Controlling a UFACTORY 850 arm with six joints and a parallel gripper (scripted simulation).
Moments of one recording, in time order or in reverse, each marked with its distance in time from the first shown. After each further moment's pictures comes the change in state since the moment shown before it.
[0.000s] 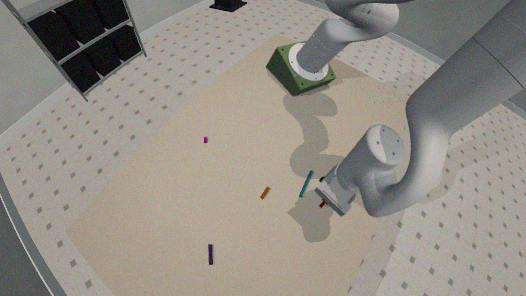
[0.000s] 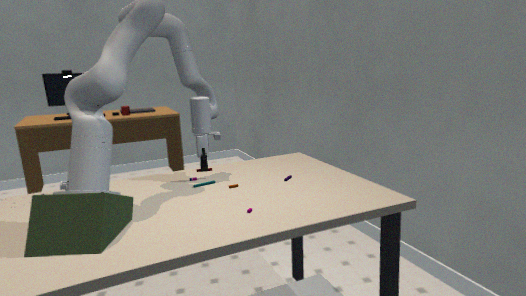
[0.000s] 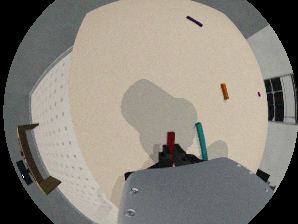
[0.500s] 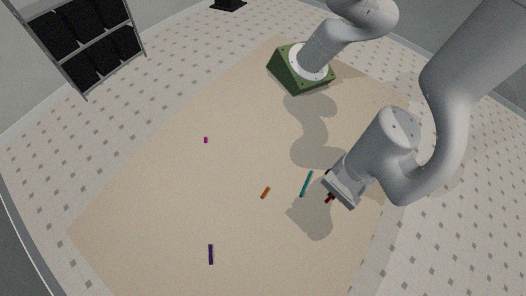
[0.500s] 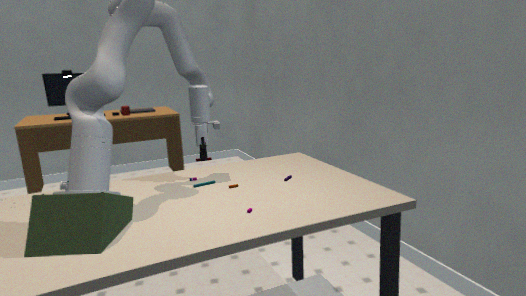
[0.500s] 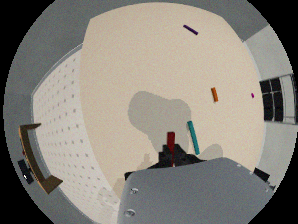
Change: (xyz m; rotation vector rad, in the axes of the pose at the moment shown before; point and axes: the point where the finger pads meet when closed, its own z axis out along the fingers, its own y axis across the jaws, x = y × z) arm 0.000 0.000 -0.050 0.011 0.007 -0.001
